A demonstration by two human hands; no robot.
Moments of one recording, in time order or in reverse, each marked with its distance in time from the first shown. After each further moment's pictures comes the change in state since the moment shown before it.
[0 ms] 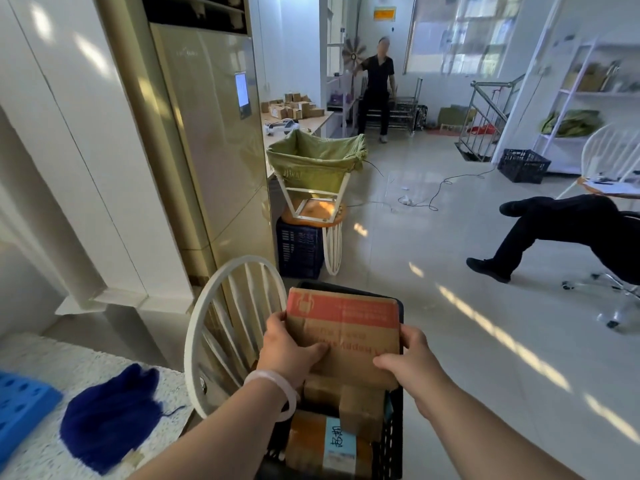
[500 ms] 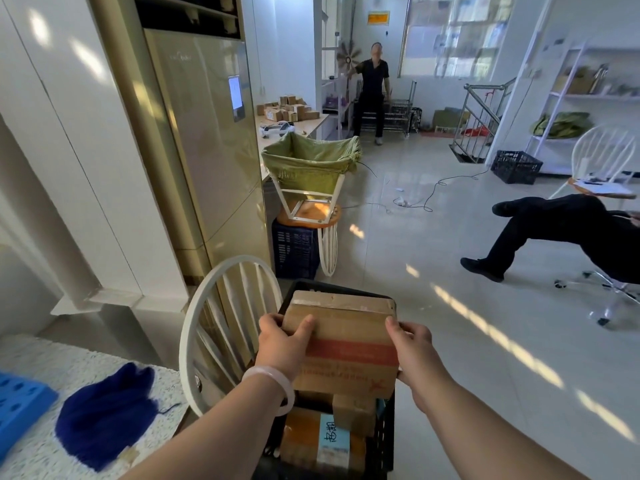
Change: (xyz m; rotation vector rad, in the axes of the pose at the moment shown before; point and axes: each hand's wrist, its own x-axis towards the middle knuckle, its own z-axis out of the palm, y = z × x) left_hand -0.003 0.002 0.009 -0.155 0.053 -0.046; right_hand -0.004 0.002 -0.011 0.189 0.105 0.046
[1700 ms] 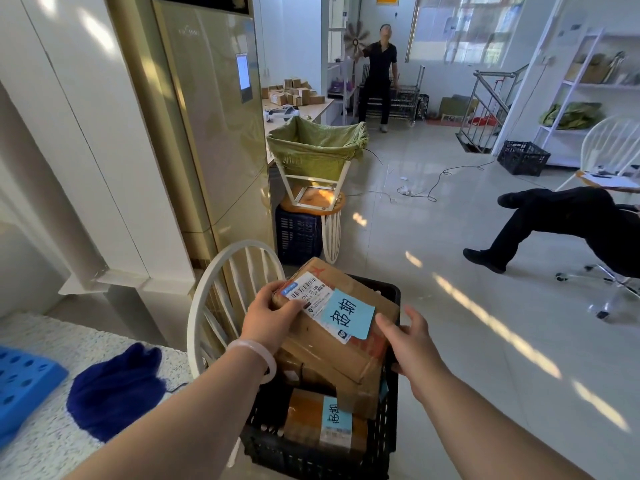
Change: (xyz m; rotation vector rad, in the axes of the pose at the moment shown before) left_hand 0.022 -0.002 -0.032 -0.168 -0.073 0.071; right_hand -0.003 0.008 0.014 -0.040 -0.001 -0.016
